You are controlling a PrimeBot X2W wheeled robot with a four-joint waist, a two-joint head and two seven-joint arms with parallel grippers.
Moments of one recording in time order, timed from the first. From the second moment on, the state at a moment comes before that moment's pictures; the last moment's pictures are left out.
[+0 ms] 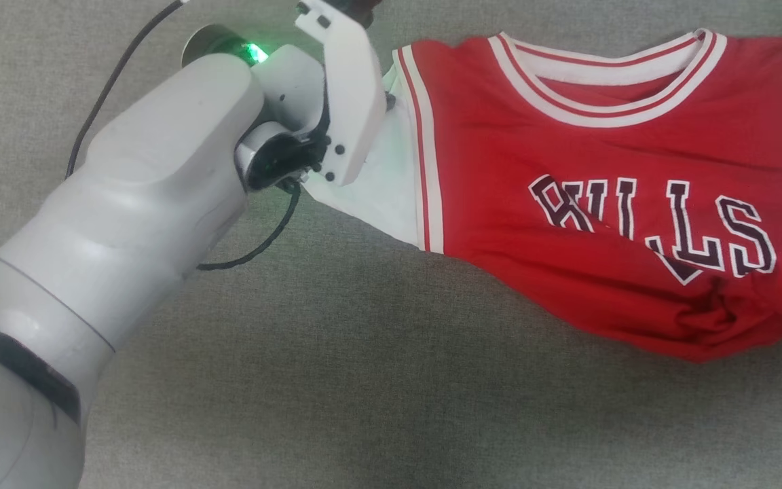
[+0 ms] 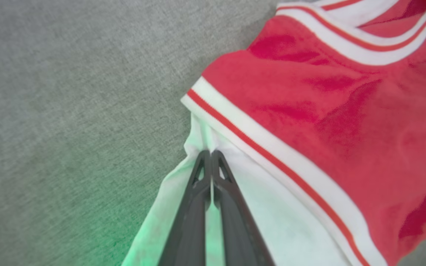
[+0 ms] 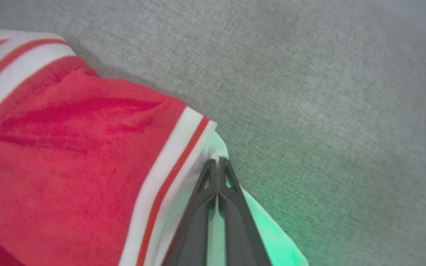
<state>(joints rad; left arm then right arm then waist) -1.35 0.31 -1.14 0.69 -1.16 -0.13 0.55 -1.32 -0.96 1.23 0.50 1.23 0.13 0.46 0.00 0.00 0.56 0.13</state>
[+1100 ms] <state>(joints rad) -1.81 0.28 -0.70 1.01 -1.30 -0.13 -0.26 -1.81 -0.70 0.97 0.86 1.31 0.13 -0.23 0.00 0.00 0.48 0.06</state>
